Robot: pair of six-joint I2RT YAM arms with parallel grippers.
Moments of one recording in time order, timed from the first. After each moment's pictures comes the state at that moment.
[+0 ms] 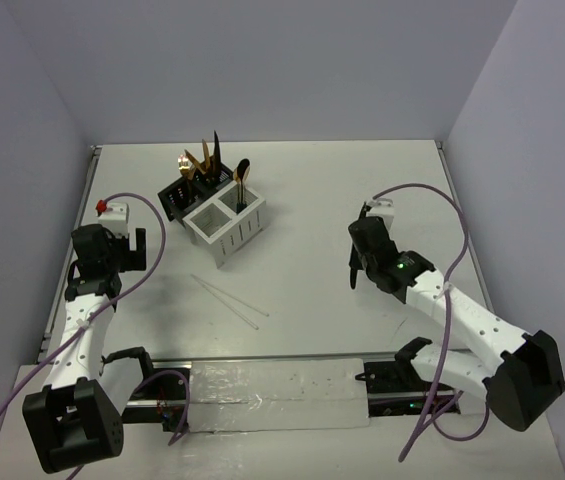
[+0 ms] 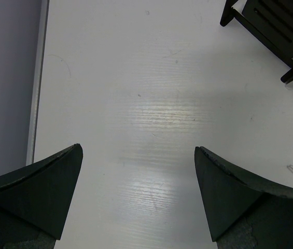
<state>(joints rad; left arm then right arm) 0.19 0.92 0.55 -0.20 0.00 0.24 0.56 1.04 0.72 -0.47 0.45 0.51</state>
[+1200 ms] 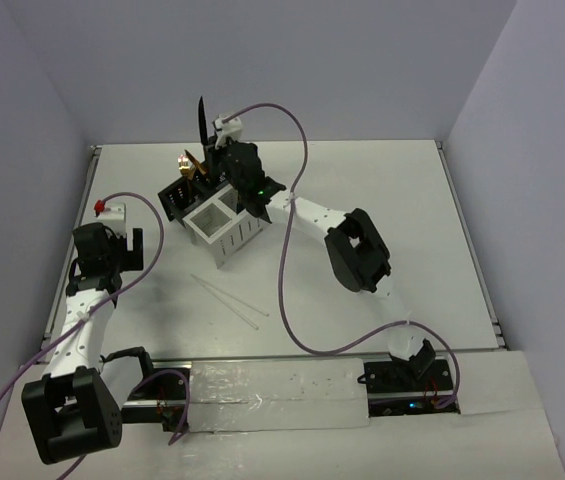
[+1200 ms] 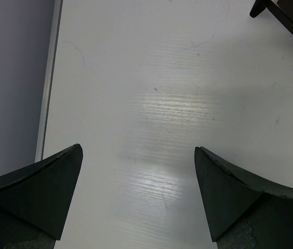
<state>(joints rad) 0.19 0.97 0.55 -0.18 -0.08 0.24 0.77 2.31 1.96 0.41 0.22 0.13</state>
